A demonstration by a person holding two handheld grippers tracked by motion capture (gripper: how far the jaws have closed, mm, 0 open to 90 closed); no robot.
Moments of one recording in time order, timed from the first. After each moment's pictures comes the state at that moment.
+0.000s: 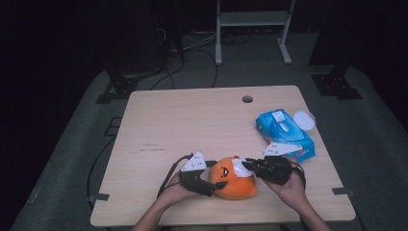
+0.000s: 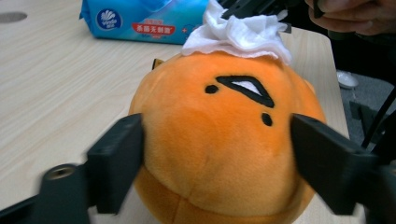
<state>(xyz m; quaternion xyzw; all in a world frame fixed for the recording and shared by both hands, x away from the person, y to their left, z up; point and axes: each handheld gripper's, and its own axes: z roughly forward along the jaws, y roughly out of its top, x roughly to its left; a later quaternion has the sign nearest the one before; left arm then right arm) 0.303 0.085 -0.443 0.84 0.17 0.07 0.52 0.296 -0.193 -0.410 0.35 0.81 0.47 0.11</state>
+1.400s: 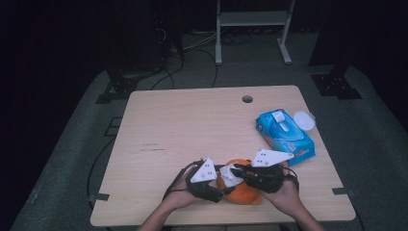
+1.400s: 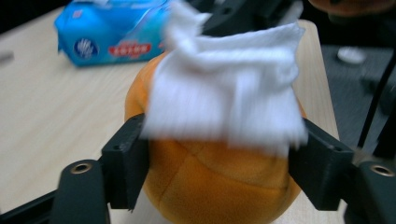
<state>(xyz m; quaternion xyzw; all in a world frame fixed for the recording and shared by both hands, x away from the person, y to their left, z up) 0.278 0.061 -0.432 0.85 0.09 0.12 0.51 0.264 -0.159 -0.384 0.26 0.83 0.48 0.13</state>
